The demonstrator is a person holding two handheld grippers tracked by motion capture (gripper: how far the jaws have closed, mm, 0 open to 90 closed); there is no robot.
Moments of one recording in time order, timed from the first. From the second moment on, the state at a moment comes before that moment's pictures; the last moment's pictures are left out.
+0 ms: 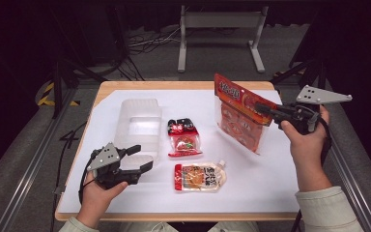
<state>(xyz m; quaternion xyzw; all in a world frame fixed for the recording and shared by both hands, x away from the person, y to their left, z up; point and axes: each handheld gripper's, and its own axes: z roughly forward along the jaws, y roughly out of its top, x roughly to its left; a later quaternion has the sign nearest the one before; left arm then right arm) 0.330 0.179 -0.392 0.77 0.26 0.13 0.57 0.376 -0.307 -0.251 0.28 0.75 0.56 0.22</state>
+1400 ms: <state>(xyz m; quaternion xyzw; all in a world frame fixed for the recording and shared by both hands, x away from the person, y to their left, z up) 0.388 0.101 -0.371 0.76 0.21 0.07 0.61 0.347 -0.247 -0.246 0.17 0.77 0.60 0.15</state>
